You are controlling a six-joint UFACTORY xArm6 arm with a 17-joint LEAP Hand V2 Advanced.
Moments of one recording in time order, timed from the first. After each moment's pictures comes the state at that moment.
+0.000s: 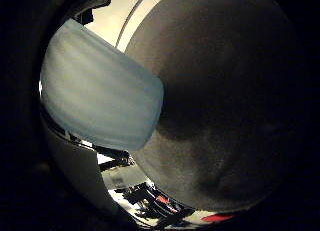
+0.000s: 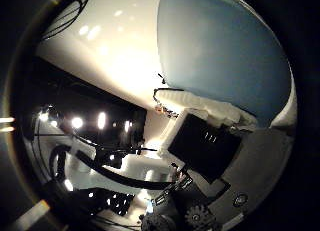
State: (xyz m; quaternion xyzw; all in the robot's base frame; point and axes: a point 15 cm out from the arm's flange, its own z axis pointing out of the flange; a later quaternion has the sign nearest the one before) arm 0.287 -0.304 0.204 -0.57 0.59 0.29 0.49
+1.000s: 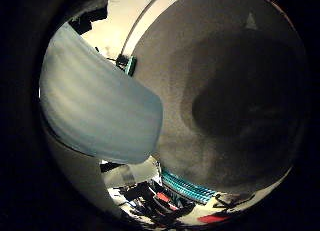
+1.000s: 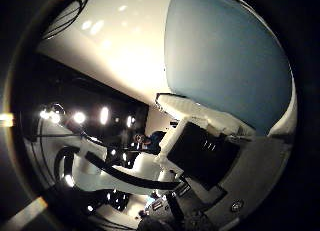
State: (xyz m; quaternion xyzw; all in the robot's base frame) arm 0.298 -0.285 0.273 -0.61 0.57 0.27 0.49
